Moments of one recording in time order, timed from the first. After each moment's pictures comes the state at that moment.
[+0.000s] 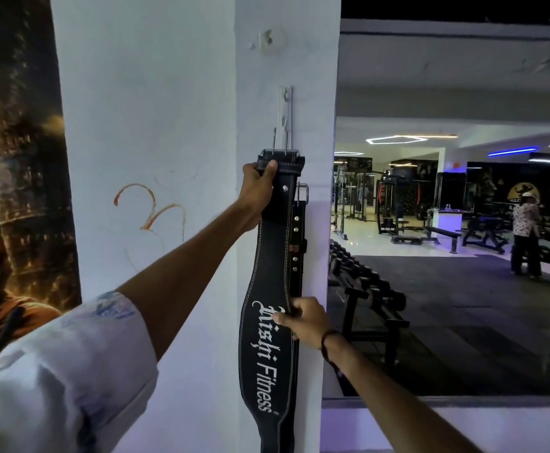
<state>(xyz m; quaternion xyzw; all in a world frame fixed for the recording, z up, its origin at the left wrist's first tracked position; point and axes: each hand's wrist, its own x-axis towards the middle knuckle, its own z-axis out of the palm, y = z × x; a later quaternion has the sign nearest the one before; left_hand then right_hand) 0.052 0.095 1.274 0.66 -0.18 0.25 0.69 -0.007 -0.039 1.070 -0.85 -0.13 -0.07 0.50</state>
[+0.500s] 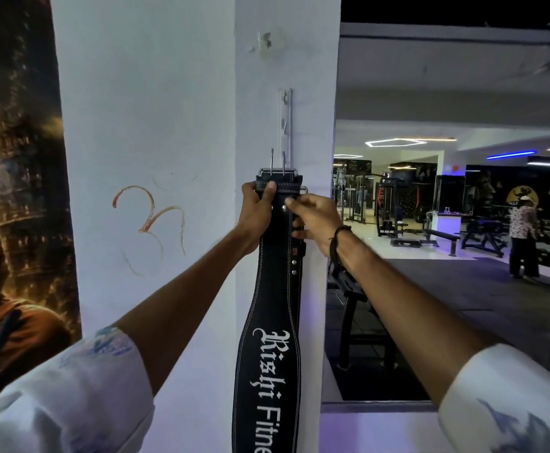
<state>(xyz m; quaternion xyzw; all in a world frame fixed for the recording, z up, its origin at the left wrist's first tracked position) 0.043 0.090 1.237 0.67 -0.19 0.27 0.67 0.023 -0.042 1.236 -0.69 -0.18 -0.18 0.68</state>
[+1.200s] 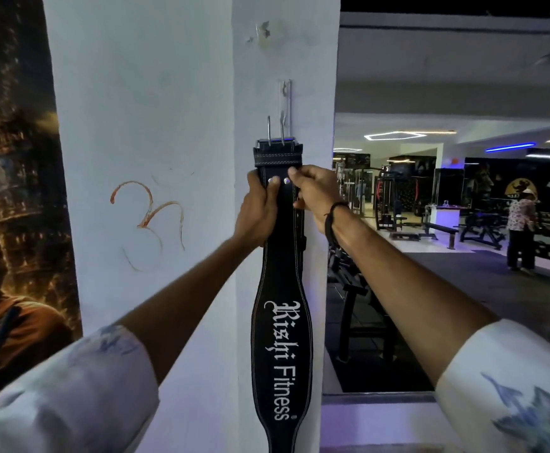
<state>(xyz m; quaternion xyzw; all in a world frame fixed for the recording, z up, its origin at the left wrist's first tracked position) 0.028 0.091 1.227 0.75 -0.20 0.39 0.50 0.021 -0.028 1.267 -0.66 -0.20 -0.27 0.68</state>
